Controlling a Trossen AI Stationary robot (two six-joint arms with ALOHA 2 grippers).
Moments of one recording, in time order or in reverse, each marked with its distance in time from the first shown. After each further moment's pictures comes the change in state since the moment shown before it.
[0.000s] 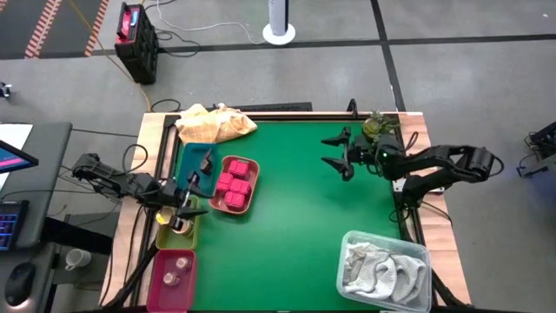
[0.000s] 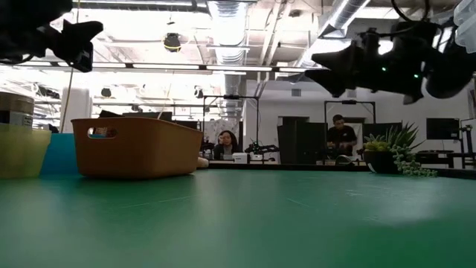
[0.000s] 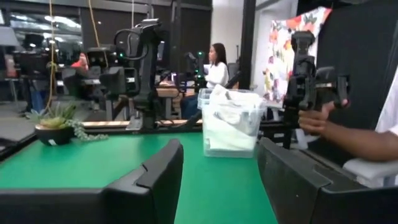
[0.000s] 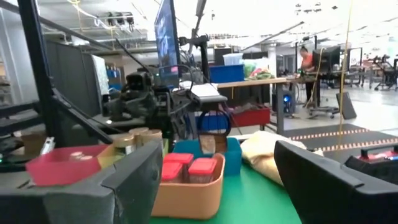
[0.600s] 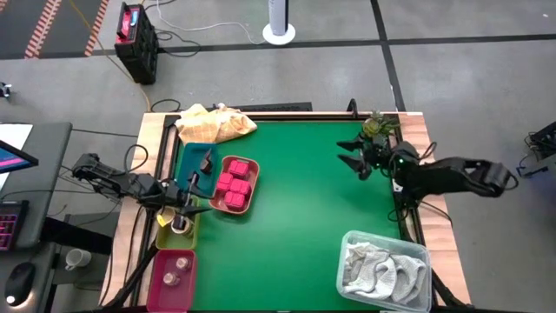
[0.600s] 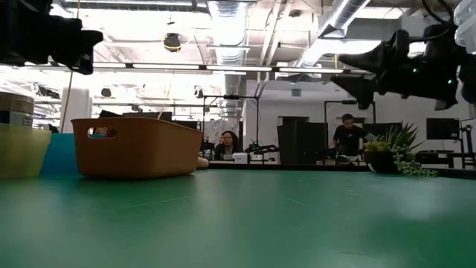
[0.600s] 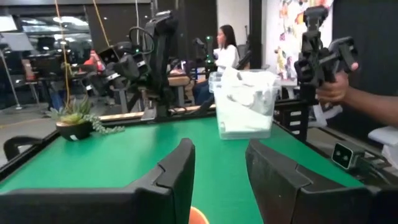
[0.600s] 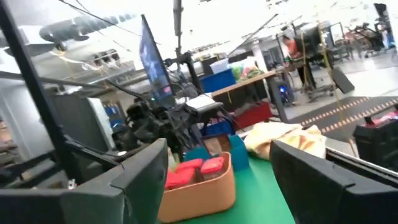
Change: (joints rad) left arm 0.001 0.001 0.036 -0.066 -0.034 0.099; right arm -0.123 -0.170 -0.209 0.066 -0.024 0.301
